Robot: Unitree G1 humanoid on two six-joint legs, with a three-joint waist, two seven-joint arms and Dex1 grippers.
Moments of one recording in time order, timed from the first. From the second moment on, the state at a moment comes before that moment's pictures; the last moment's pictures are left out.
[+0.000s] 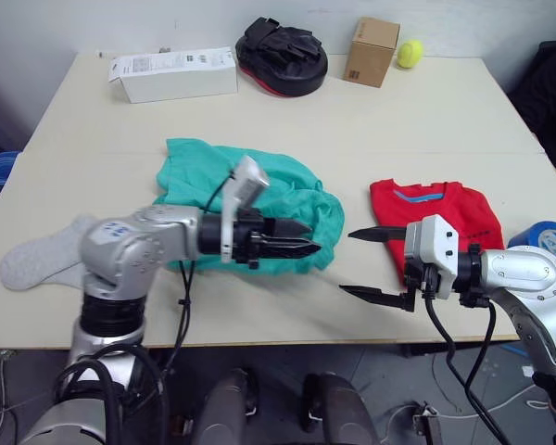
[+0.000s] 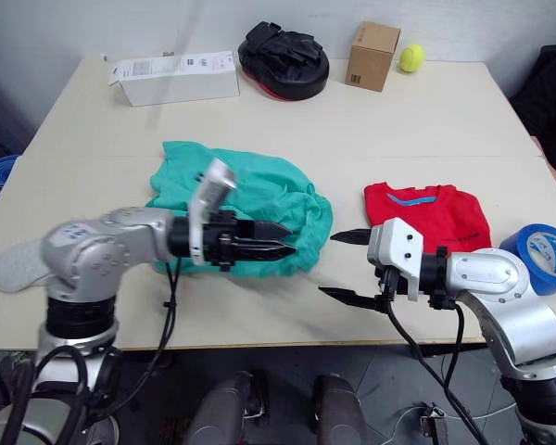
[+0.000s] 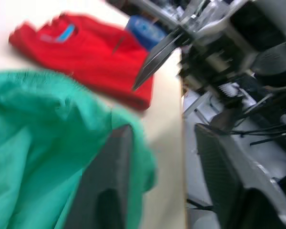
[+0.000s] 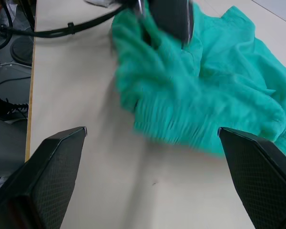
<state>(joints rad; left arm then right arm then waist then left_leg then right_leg) -0.70 0.47 0.09 -0.35 -0.79 1.27 -0.82 -0.21 -0.83 -0.05 -0.47 0.47 0.39 1.04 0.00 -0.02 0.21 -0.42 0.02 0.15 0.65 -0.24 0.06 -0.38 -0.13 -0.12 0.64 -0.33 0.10</state>
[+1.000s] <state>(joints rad) -0.30 0.98 -0.09 -0.21 -0.14 0.28 -1.02 -0.37 -0.61 0.29 -0.07 0.03 0.00 1.01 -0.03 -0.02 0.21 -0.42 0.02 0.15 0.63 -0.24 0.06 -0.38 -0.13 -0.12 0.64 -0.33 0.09</state>
